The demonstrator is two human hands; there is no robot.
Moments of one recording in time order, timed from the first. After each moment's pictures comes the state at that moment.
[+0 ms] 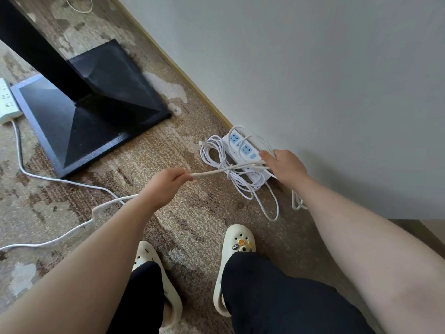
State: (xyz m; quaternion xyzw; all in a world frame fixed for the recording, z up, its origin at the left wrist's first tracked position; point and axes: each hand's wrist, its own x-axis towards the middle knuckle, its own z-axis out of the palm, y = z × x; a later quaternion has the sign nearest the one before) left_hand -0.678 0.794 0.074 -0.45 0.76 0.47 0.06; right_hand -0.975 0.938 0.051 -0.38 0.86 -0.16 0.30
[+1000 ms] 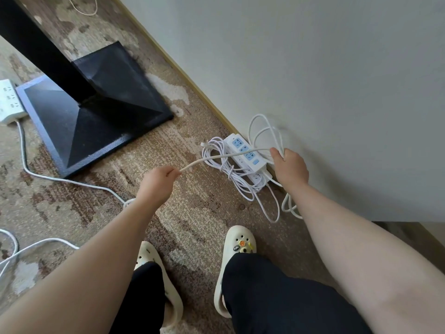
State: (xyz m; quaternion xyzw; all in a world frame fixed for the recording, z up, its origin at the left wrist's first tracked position) left_hand -0.677 0.793 0.081 -0.57 0.72 0.39 0.03; right_hand -0.966 0.939 0.041 -0.25 0.93 -0.18 0.20
